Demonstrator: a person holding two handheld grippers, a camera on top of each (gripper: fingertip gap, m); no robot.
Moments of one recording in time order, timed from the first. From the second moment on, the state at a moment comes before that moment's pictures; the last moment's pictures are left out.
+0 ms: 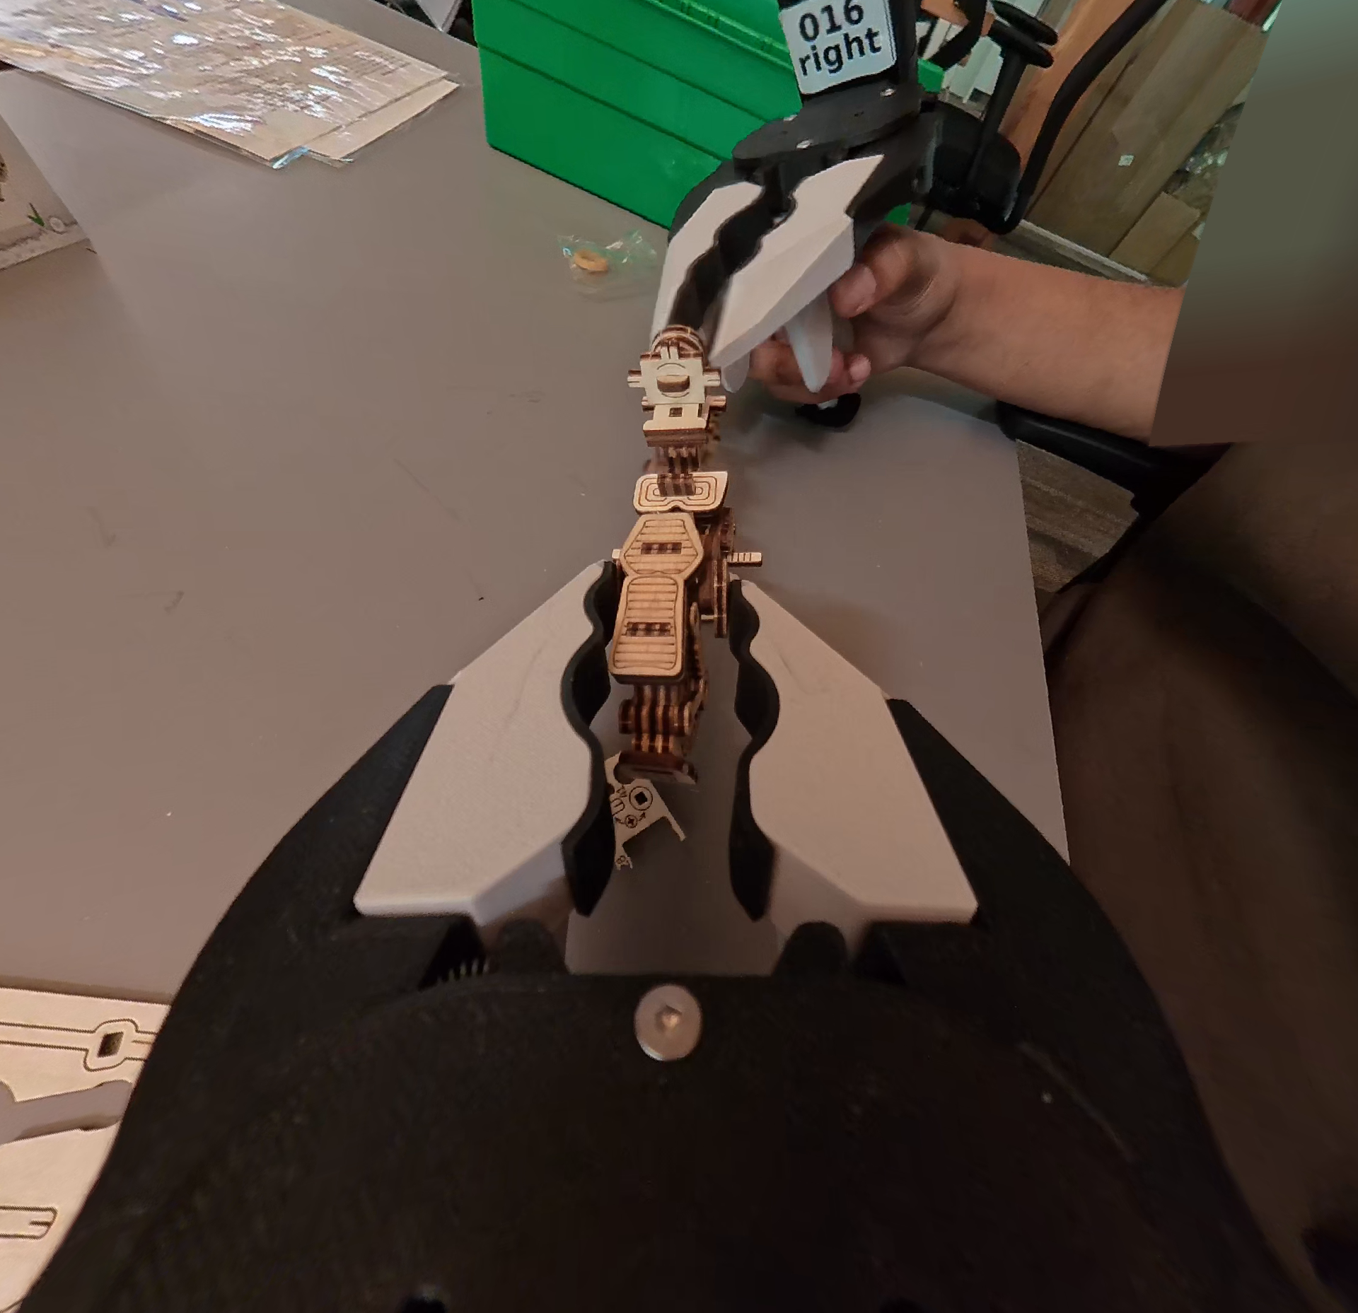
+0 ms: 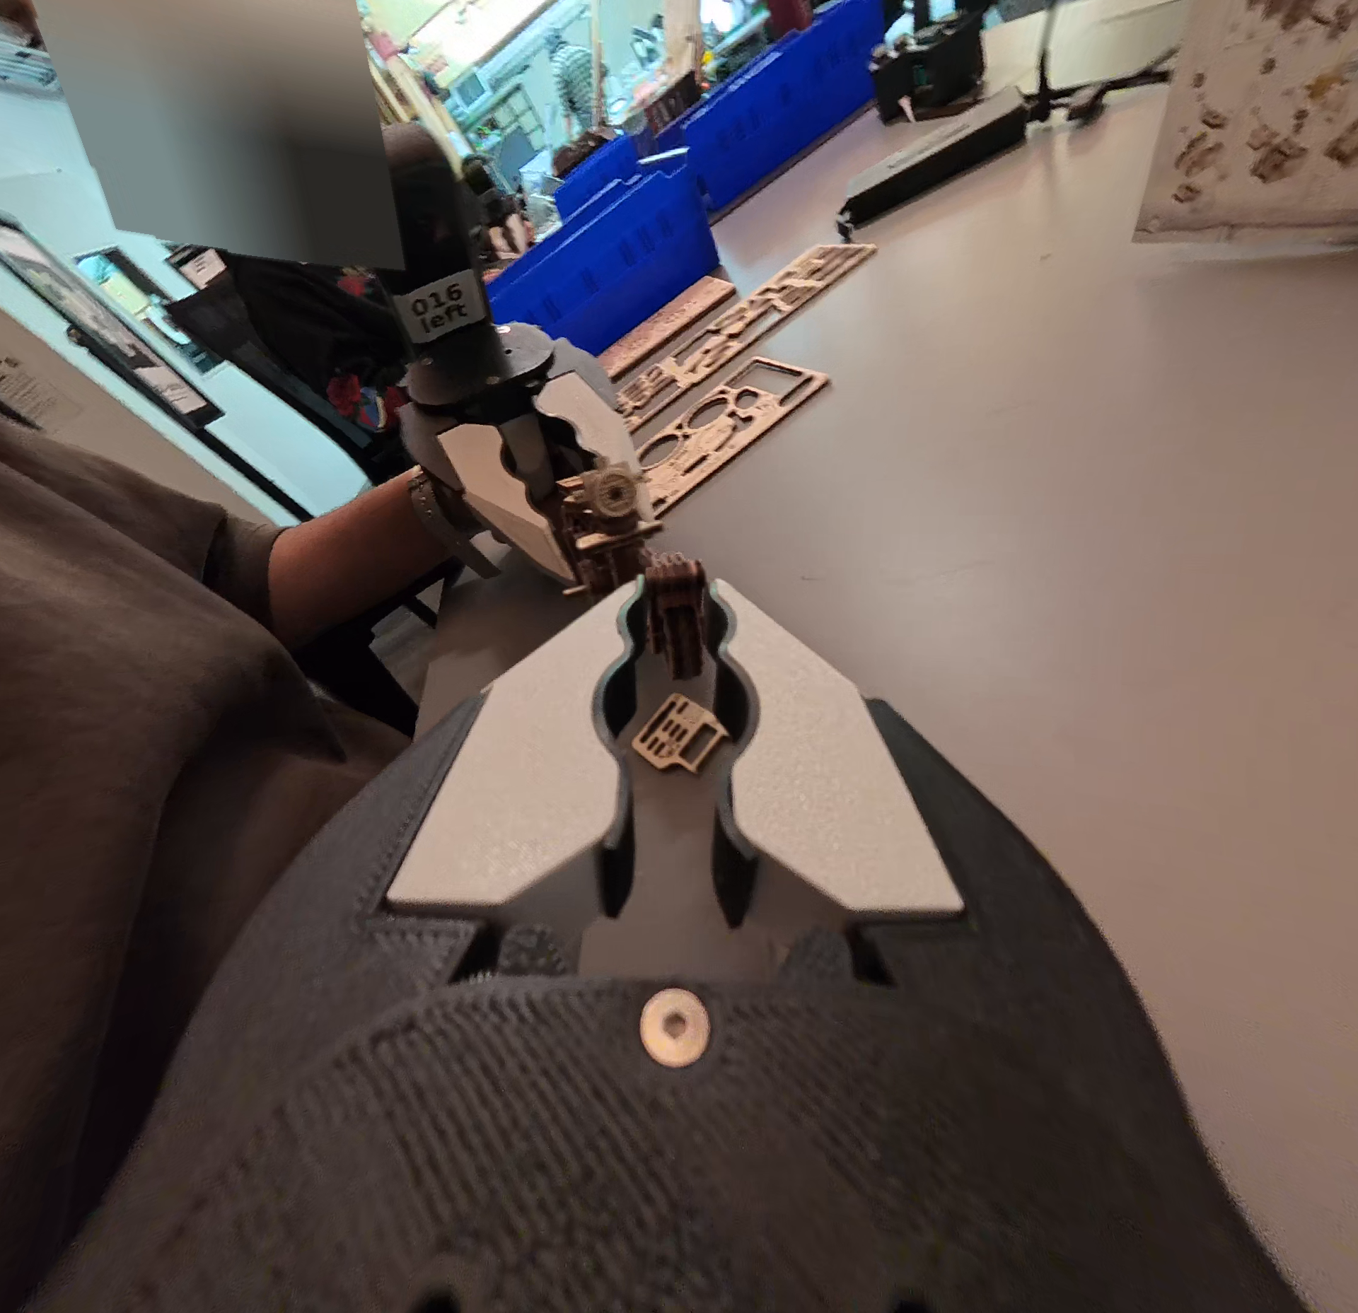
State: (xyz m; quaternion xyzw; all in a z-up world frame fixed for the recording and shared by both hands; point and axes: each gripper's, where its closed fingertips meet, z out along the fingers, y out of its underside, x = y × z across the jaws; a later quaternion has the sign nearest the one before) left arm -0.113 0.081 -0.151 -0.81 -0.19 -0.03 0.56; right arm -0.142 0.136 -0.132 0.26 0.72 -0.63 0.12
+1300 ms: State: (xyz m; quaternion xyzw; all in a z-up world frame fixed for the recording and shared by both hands) left arm -0.140 0.066 -0.158 -0.79 -0.30 -0.02 0.53; right arm -0.182 0.209 -0.115 0.43 0.65 -0.63 -0.02
